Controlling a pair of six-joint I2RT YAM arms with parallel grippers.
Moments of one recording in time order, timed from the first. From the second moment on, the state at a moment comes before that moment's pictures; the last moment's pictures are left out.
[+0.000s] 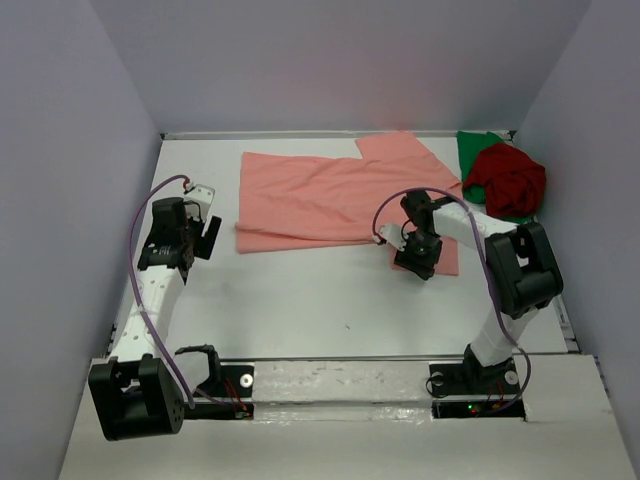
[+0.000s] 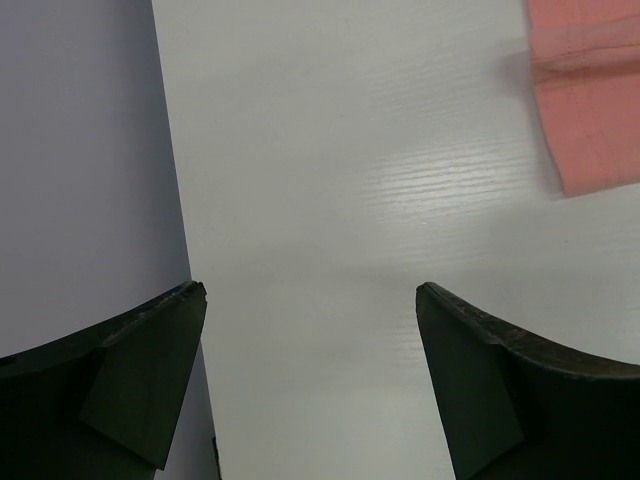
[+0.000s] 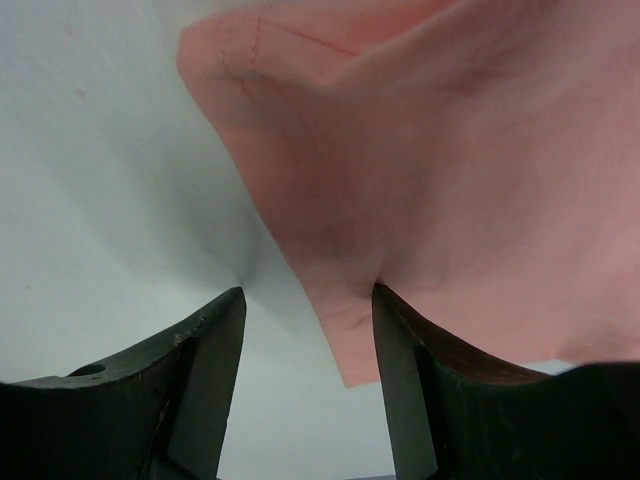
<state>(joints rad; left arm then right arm) 0.08 1.05 0.76 -0.38 -0.12 0.44 0.34 1.75 1.12 -0.87 -0.03 -0.85</state>
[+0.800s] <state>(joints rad) 0.08 1.05 0.76 -0.38 -0.10 0.44 0.36 1.81 1.18 -0.86 0.01 -0.83</state>
